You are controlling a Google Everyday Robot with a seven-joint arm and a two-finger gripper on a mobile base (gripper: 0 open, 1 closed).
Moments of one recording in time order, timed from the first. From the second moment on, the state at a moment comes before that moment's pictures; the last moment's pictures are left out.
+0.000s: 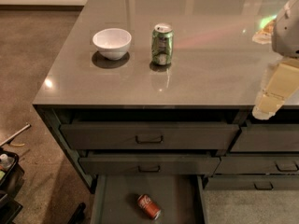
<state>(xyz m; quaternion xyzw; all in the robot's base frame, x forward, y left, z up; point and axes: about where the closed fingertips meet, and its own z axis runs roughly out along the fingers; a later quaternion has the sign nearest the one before) 0.438 -0.217 0.976 -0.60 0.78 -0.03 0.16</state>
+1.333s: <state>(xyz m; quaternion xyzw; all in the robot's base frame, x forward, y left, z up) 0.379 -0.166 0.883 -0.54 0.78 0.10 0.29</state>
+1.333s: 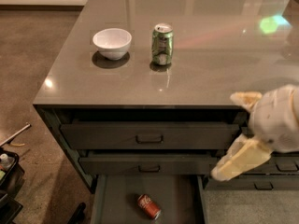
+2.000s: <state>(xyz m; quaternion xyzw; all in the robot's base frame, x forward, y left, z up) 0.358 -0.111 0.767 -0.47 0.81 0.19 0.30</state>
